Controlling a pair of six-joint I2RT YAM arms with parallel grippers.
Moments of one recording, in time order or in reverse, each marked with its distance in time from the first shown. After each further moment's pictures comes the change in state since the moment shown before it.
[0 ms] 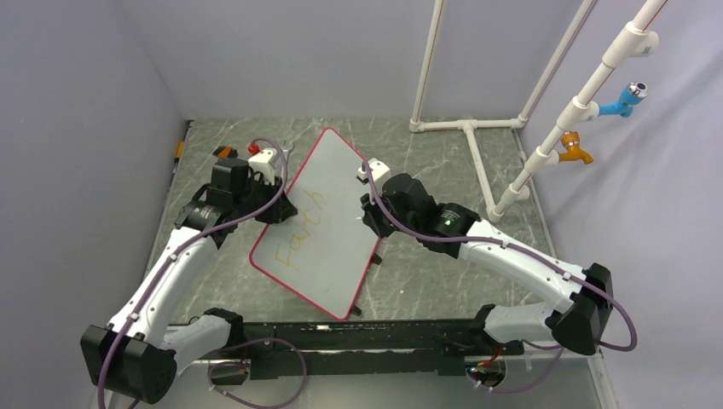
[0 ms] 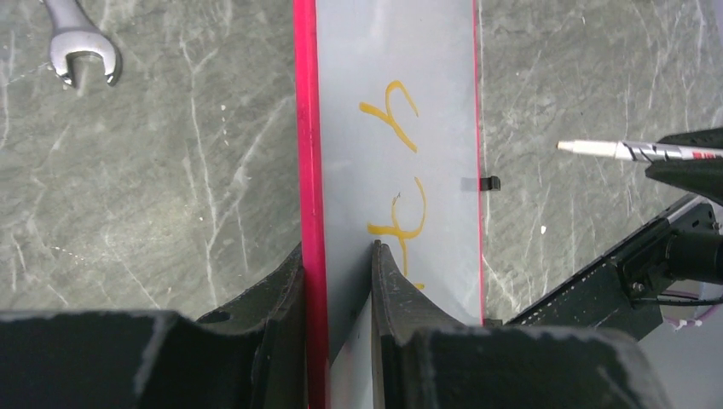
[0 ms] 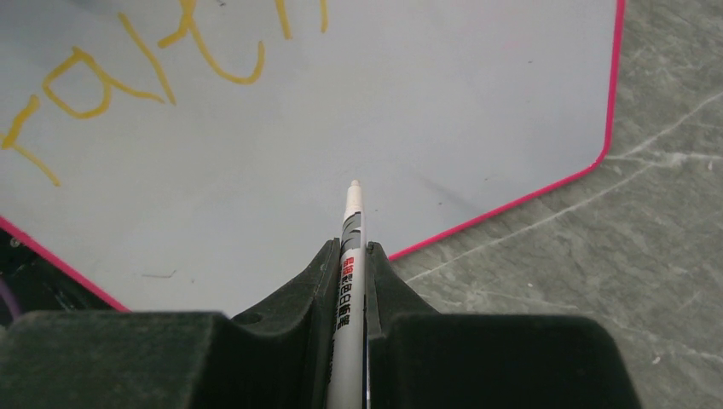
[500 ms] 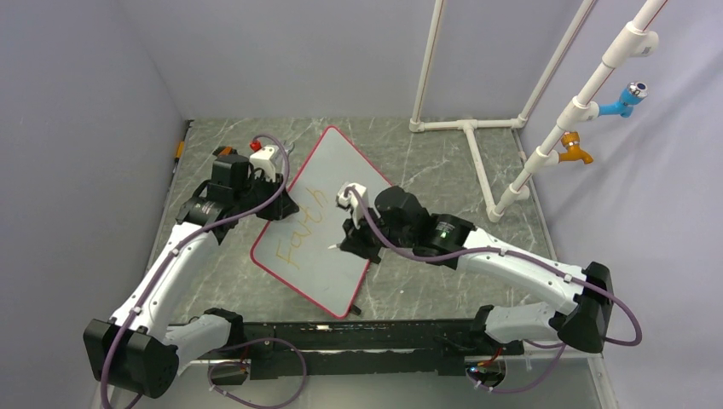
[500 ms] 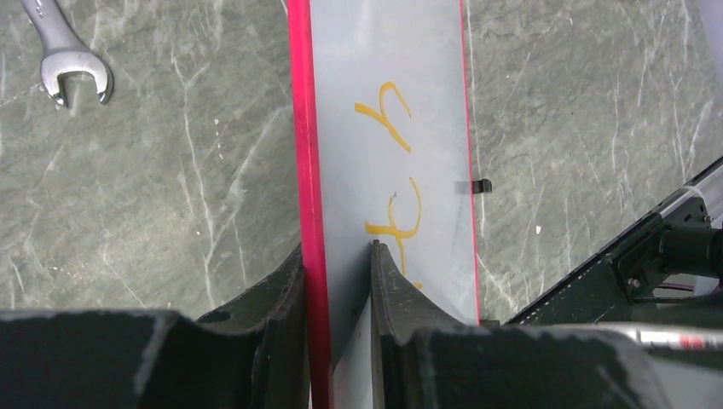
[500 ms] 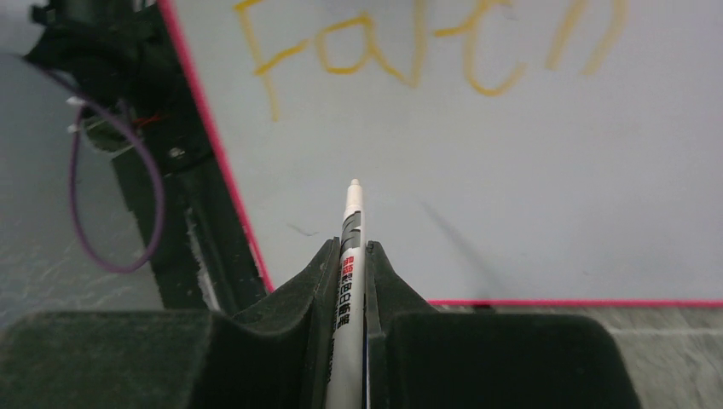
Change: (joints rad) left arm 0.019 0.023 0.013 0.019 0.035 0.016; right arm 0.082 -0.017 -0.026 0.076 -0.290 -0.072
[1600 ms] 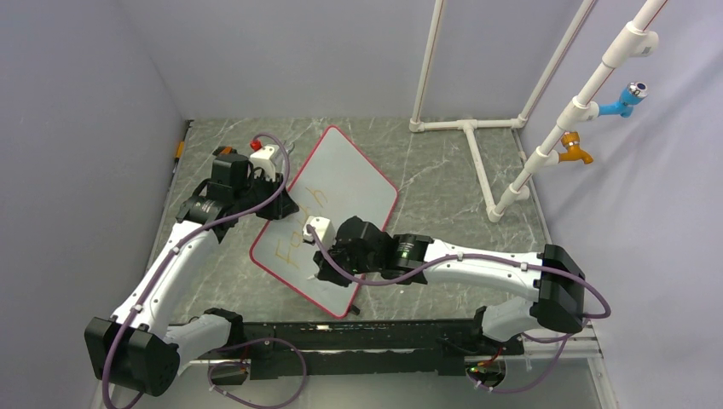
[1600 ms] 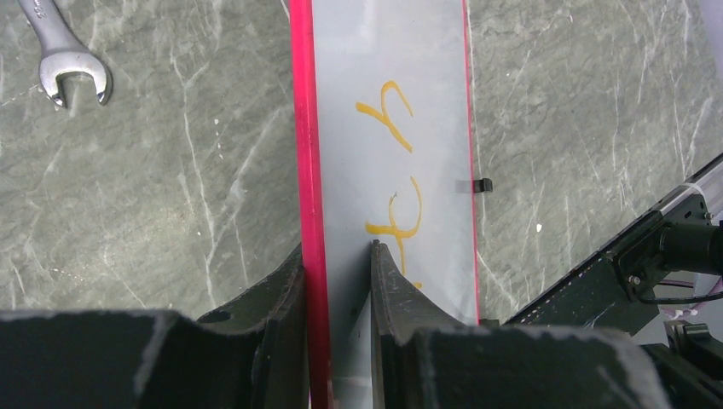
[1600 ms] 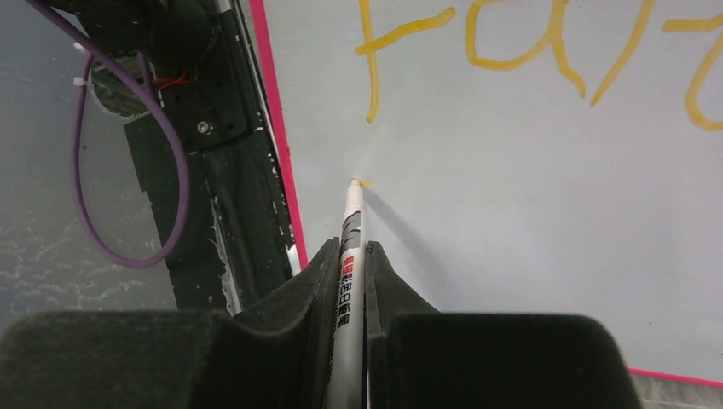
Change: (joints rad) left arm 0.006 0.017 0.010 -0.002 0.019 0.016; right arm 0.215 0.179 -0.035 0.147 0.051 0.022
